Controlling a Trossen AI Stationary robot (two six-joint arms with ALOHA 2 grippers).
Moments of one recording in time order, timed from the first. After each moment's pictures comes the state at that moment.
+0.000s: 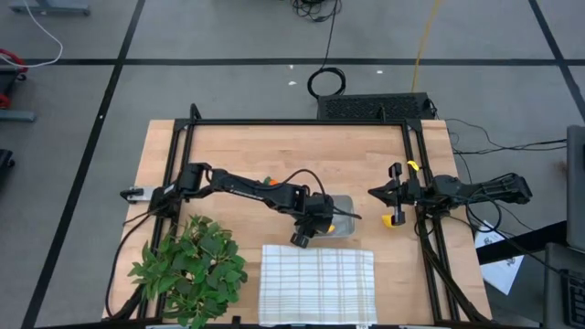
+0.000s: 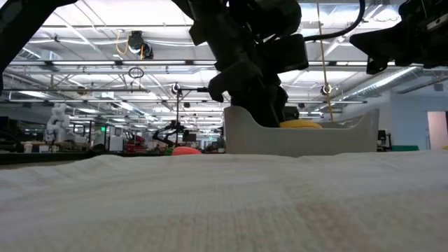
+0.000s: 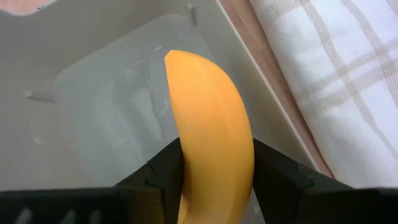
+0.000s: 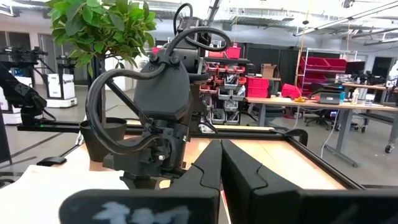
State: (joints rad) left arm -0.08 2.21 1.71 -0.57 0.13 0.38; right arm 0.14 0.09 0.02 0.23 0.16 -0.07
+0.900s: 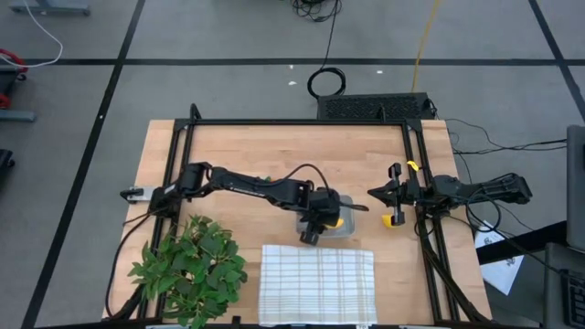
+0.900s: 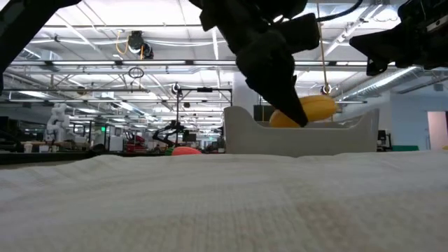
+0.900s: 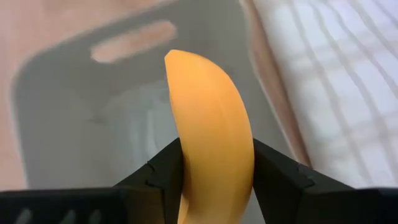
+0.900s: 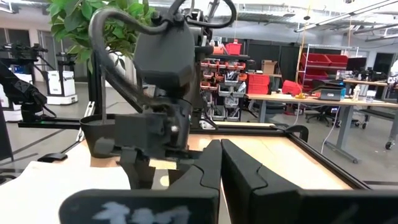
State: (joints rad) left arm -0.07 2.23 1.84 -0.59 0.09 0.26; right arm 0.14 0.09 0.02 0.21 0.16 -0.06
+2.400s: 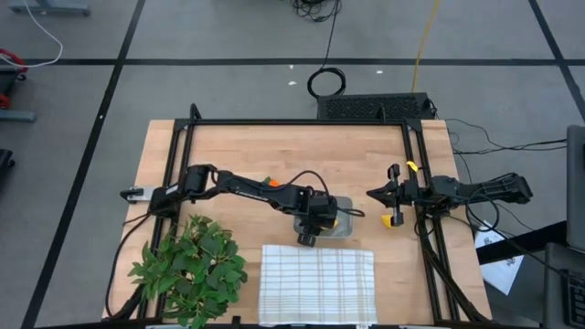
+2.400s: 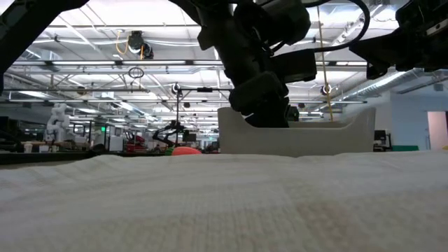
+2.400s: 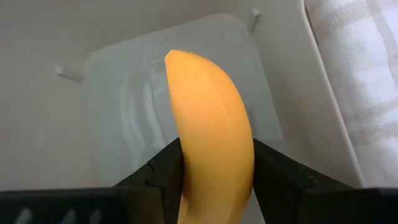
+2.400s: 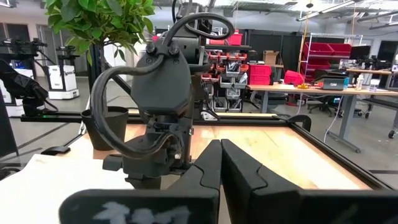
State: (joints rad) left arm -0.08 2.27 1.77 -0.57 0.05 0.25; right arm 0.14 0.10 0.02 0.18 0.16 -0.04
